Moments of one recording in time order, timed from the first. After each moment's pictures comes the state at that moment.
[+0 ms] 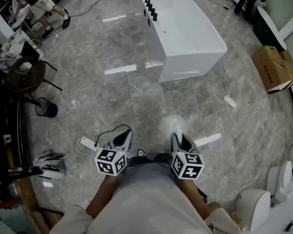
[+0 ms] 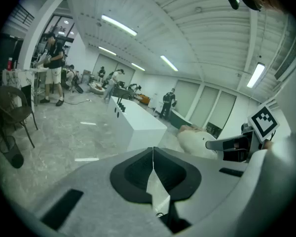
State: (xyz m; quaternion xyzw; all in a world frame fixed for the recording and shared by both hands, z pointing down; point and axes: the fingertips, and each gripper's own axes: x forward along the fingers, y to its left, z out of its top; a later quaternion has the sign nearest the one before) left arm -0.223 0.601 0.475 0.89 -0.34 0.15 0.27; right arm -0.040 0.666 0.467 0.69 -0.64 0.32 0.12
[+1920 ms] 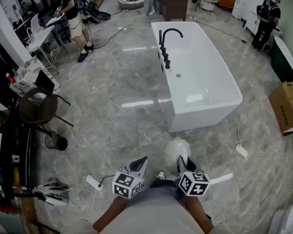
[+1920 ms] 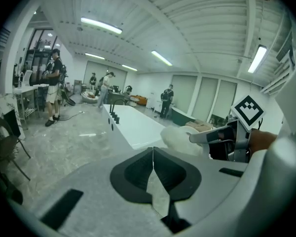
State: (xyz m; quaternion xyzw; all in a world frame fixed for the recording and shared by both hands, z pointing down) left arm -0.063 0.395 0.456 0.90 -0.34 0.19 0.20; right arm 0.093 0.418 0.472 0.64 -0.68 0.35 0.07
